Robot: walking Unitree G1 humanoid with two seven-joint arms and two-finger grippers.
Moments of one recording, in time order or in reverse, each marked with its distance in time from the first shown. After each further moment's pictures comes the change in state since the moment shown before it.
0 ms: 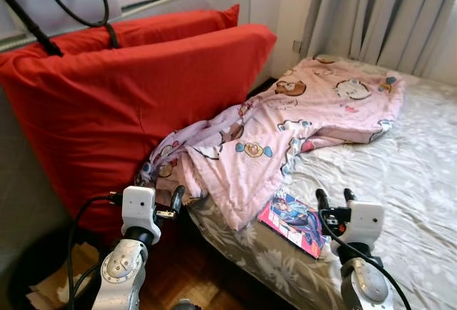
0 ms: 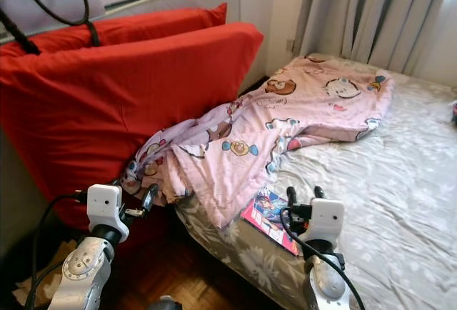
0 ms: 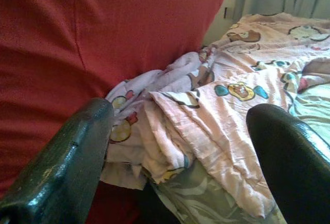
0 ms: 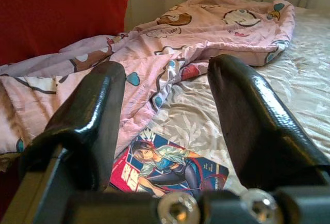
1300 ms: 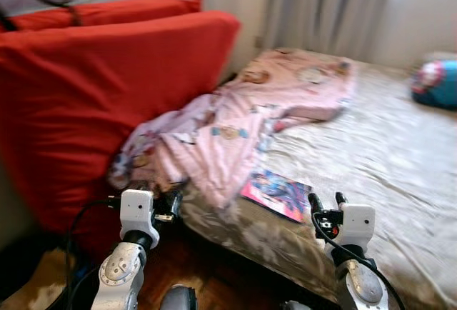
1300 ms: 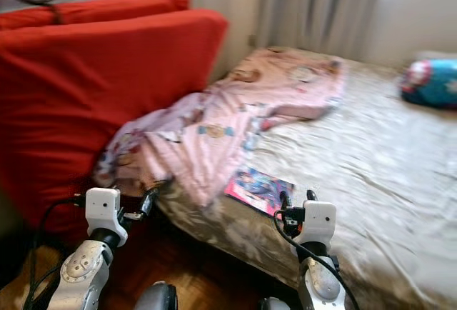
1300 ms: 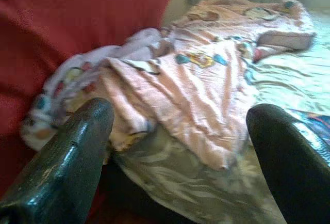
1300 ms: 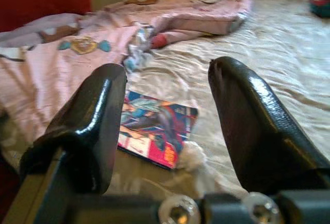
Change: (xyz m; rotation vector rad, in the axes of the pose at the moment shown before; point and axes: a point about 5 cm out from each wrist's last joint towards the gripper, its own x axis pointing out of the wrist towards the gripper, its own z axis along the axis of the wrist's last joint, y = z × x) left arm -0.004 0.000 -0.006 -0.036 0.051 0.005; right arm -0.001 0.006 -0.008 0.006 0.043 0.027
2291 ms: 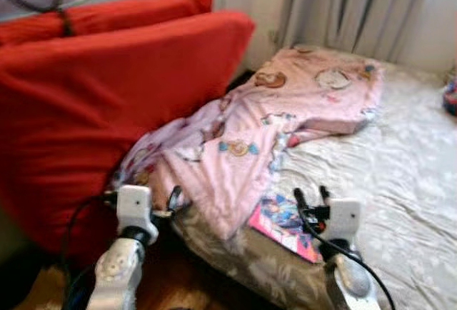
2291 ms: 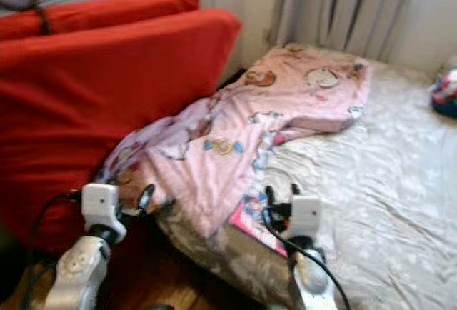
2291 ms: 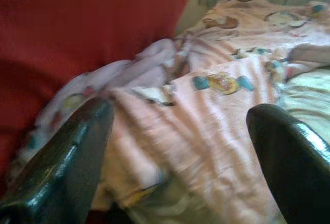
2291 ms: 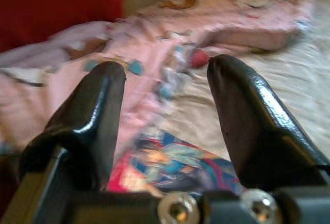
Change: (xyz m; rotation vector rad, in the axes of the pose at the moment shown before) left arm 0.004 -0.004 0.007 -0.009 -0.026 -0.023; right arm 0.005 0.013 0.002 0.013 -0.012 0.073
